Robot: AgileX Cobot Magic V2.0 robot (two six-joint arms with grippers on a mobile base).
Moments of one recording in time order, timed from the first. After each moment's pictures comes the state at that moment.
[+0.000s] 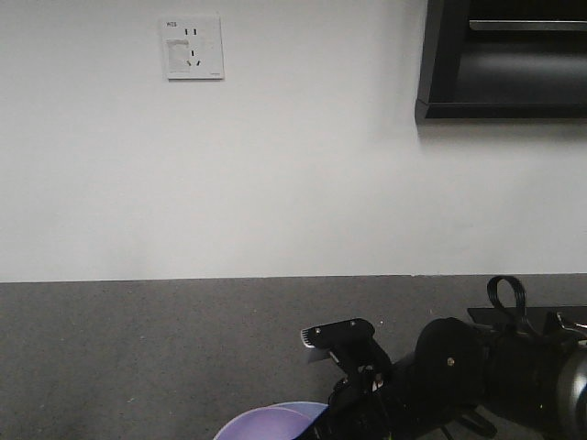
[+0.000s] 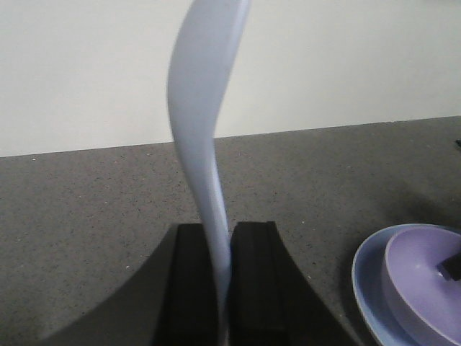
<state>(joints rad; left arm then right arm) -0.21 0.47 -0.57 -0.09 0.42 0.00 0.48 1.71 -1.15 0.47 0.62 -0.32</state>
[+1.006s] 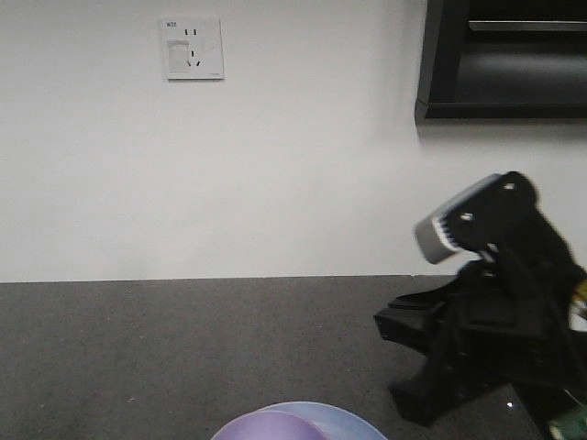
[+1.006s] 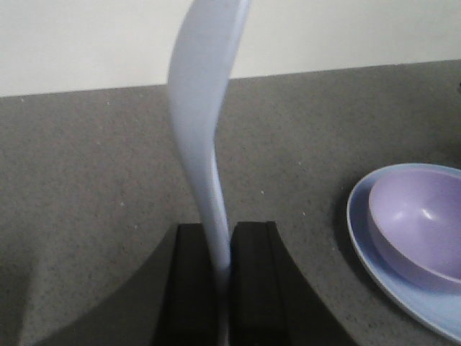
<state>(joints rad) -0.21 0.47 -0.58 -0.10 0.58 0.00 0.48 1.10 -1.08 0.24 0.58 -0.38</state>
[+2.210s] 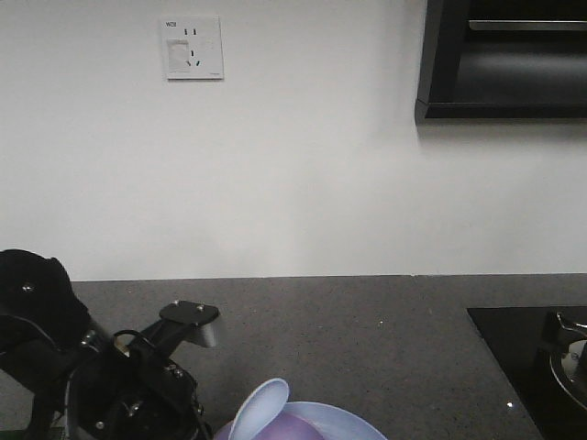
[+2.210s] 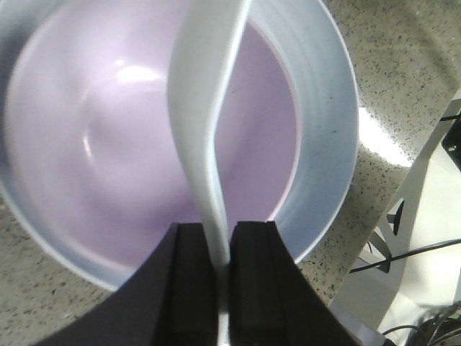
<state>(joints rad) -0.47 1.55 -1.23 -0.62 1.11 0.46 0.48 0.70 -0.61 0.21 0.47 -0.36</state>
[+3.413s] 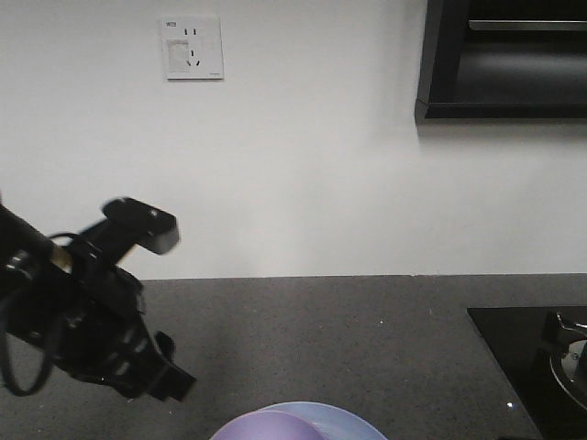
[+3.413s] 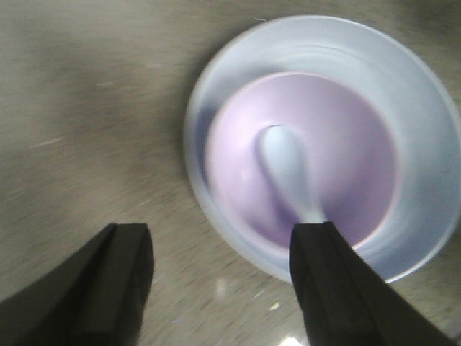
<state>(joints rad) -0.48 1.41 -1.48 -0.15 1.20 0.20 0.48 0.70 -0.61 0.21 0.46 -0.36</state>
